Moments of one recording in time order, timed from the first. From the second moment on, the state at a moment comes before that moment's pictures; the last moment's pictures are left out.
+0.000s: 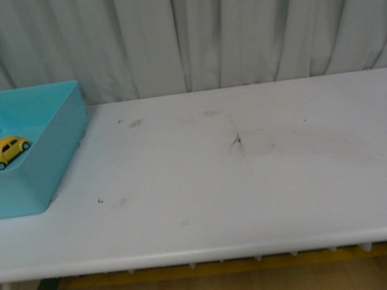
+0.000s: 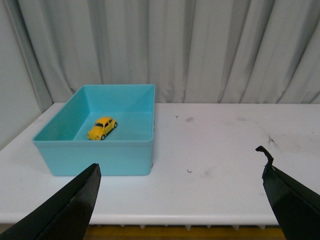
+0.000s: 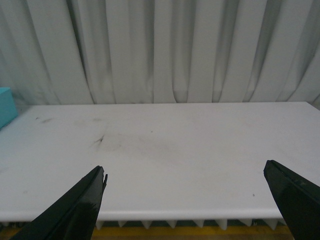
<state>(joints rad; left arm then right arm) 0.00 0.01 0.01 0.00 0.00 0.00 0.00 0.00 0.01 0.00 0.00 -0.01</state>
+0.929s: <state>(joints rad) 0.00 0.01 0.01 0.00 0.00 0.00 0.00 0.00 0.01 0.00 0.00 -0.01</state>
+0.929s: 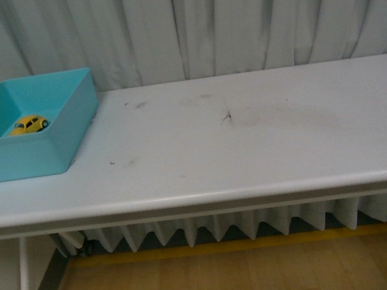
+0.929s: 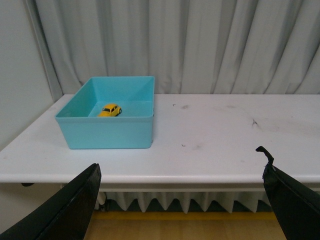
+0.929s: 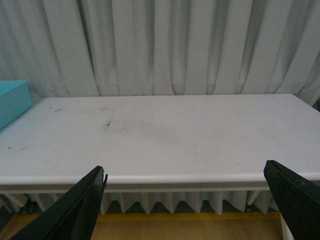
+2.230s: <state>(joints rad) 0.00 0.01 0.01 0.00 0.00 0.00 0.00 0.00 0.01 0.00 0.00 -0.01</state>
